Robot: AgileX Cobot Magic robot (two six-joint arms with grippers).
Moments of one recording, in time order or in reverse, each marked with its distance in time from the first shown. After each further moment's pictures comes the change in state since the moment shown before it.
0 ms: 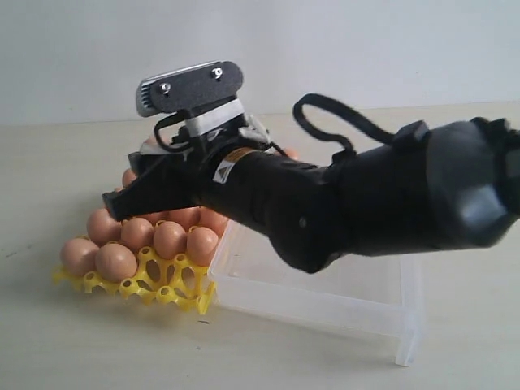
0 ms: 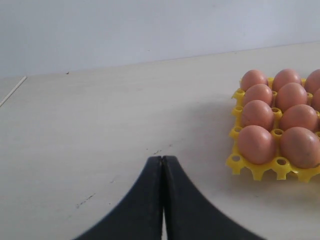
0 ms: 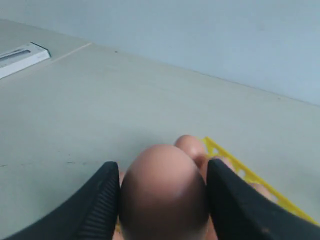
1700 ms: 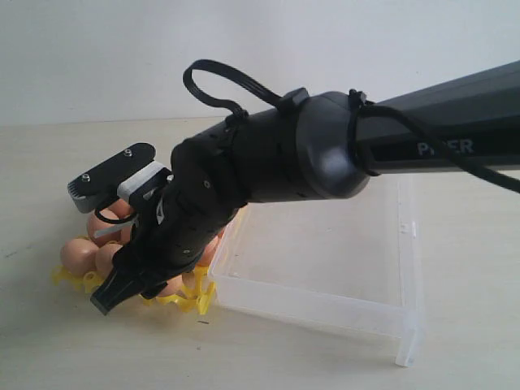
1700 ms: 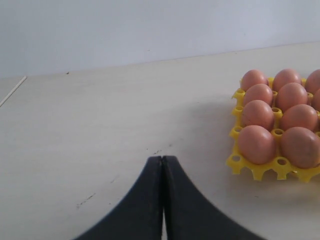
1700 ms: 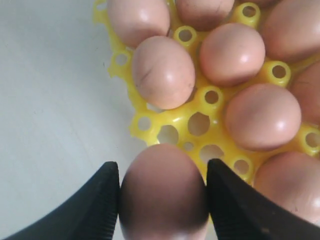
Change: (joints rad) left arm 0.000 0.000 0.000 0.000 0.000 0.000; right arm 0.017 0.197 -0.365 -0.319 0.895 0.166
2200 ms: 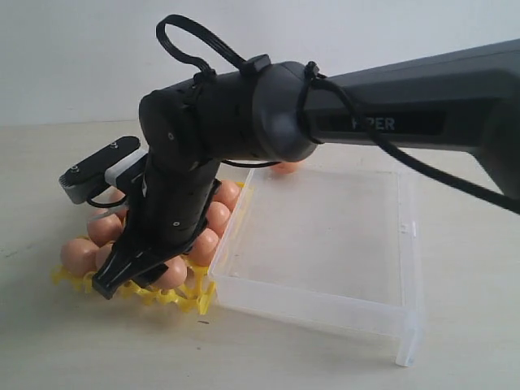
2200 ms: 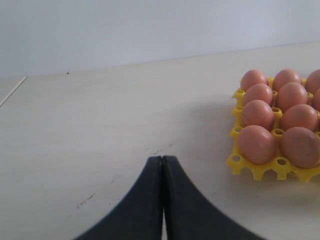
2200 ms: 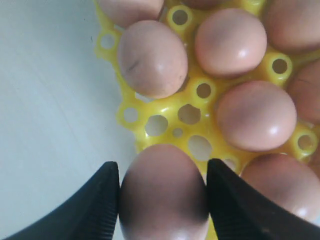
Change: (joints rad) left arm 0.000 0.000 0.000 0.000 0.000 0.000; right arm -0.031 0.121 -0.265 0.000 0.331 -0.071
